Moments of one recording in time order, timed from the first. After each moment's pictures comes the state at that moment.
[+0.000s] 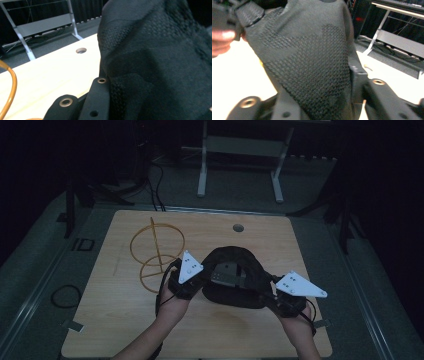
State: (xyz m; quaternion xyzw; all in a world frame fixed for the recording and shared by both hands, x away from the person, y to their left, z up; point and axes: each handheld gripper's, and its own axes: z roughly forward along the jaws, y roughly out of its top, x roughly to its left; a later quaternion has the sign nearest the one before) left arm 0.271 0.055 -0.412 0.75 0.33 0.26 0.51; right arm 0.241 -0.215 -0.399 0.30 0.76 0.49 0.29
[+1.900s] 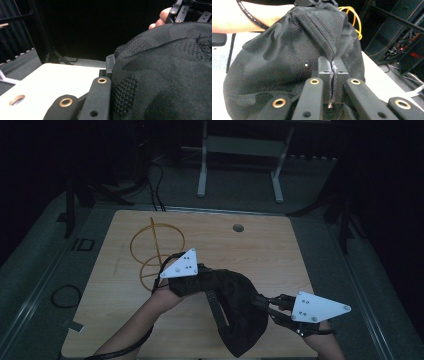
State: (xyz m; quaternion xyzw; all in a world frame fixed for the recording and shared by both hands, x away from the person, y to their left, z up) left arm 0.281 0.067 -0.391 0.77 0.09 0.13 0.61; right arm 0.207 -0.234 -0.372 0.06 0.82 0.53 0.21
